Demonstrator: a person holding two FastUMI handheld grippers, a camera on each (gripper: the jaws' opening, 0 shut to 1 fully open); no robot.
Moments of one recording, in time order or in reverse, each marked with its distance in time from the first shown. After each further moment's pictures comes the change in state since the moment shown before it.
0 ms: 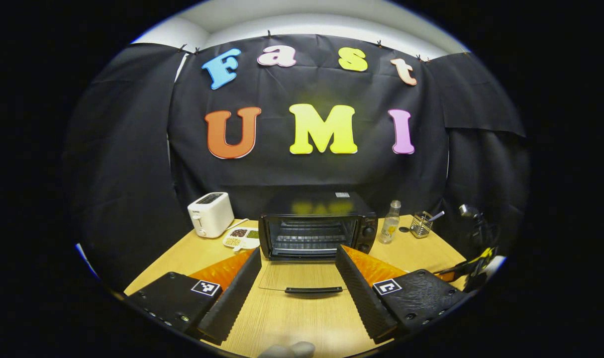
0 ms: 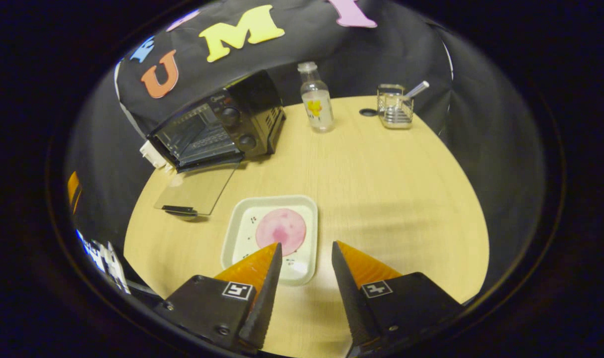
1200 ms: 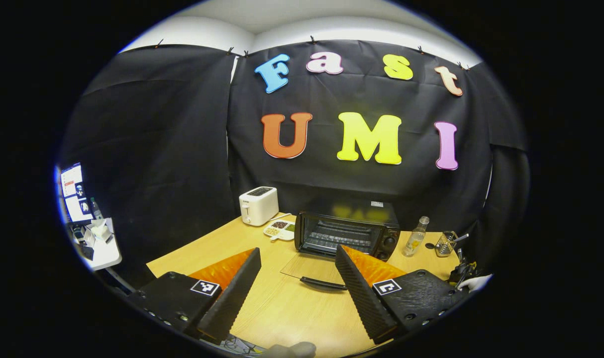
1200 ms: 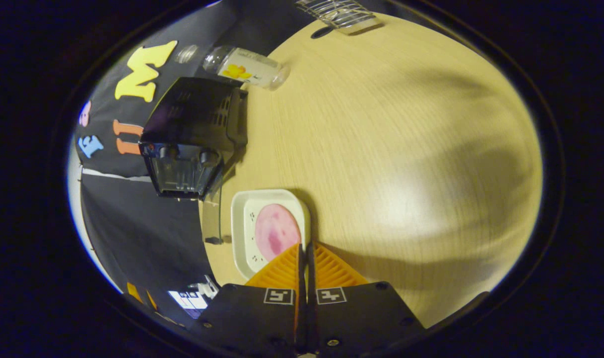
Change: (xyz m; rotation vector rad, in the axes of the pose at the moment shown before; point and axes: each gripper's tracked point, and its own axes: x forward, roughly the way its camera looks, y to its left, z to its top) left arm -0.060 -0.005 0.006 -0.077 0.021 0.301; right arm 0.042 -0.010 0.014 0.502 0.314 0.369
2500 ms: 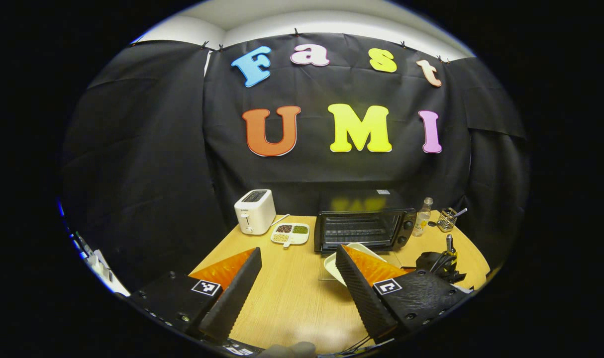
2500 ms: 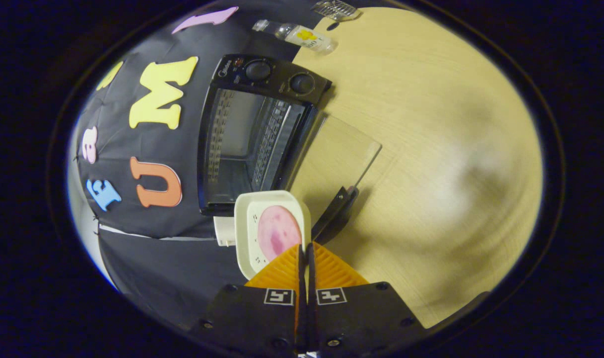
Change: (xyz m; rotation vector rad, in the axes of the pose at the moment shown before) left arm 0.062 0.132 0.010 0.097 0.032 -0.198; right arm 0.142 0.249 -0.132 0.321 -0.341 0.178
